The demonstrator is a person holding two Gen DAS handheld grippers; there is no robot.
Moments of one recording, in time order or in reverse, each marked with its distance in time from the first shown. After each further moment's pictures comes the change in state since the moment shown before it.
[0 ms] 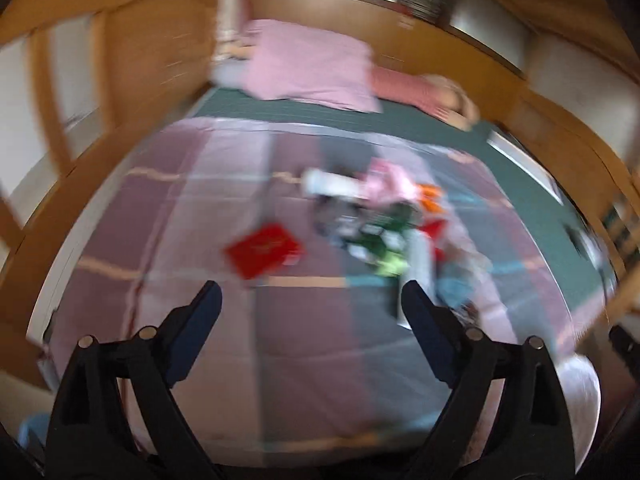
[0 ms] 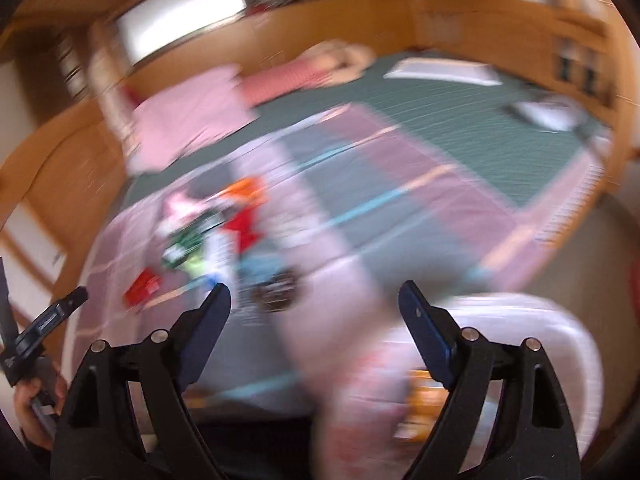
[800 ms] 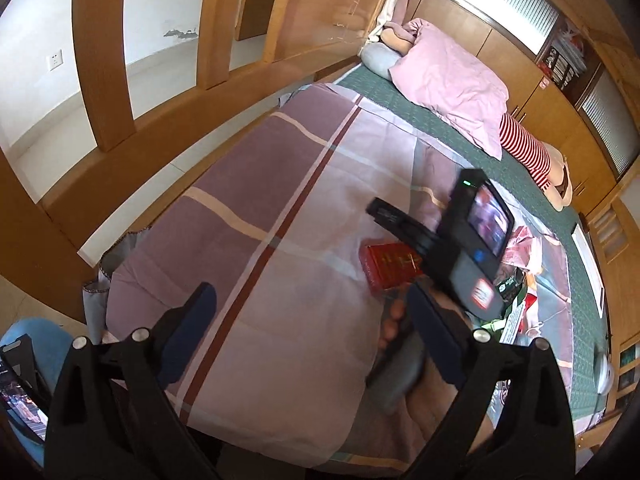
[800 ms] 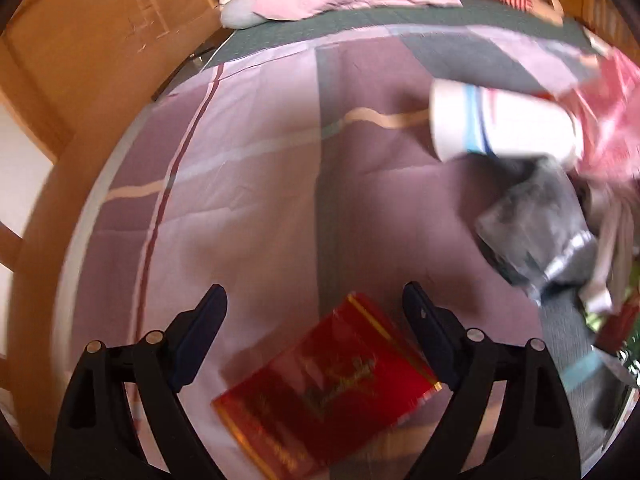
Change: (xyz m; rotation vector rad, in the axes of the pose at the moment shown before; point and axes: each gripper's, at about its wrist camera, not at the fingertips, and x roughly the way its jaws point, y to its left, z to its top) left arm -0.006 0.105 -0.003 -0.357 0.059 0.186; right arm 0.317 0.327 -0.020 -0.269 0.298 0.157
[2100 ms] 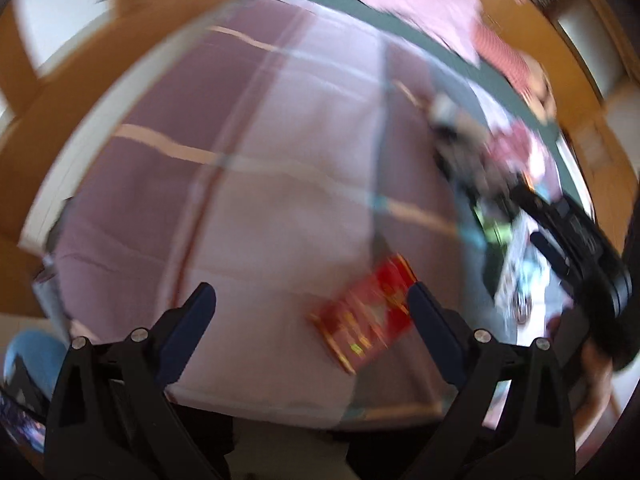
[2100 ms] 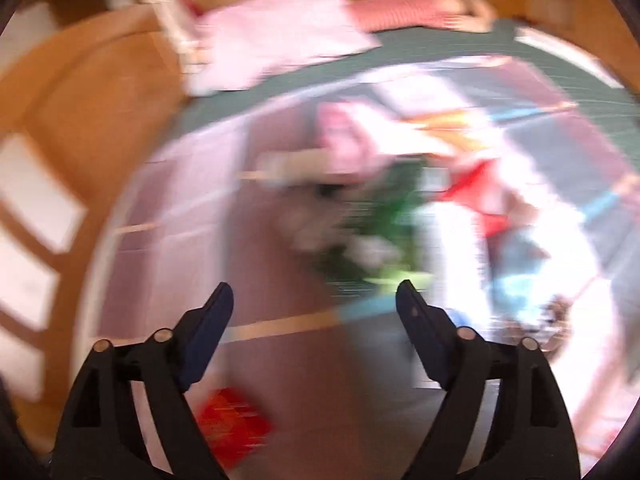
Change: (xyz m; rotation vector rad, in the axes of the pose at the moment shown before) left arm 0.059 -0.025 -0.022 0.196 0.308 -0.097; right arm -0.147 -0.110 -0.049 0.159 -0.119 -0.089
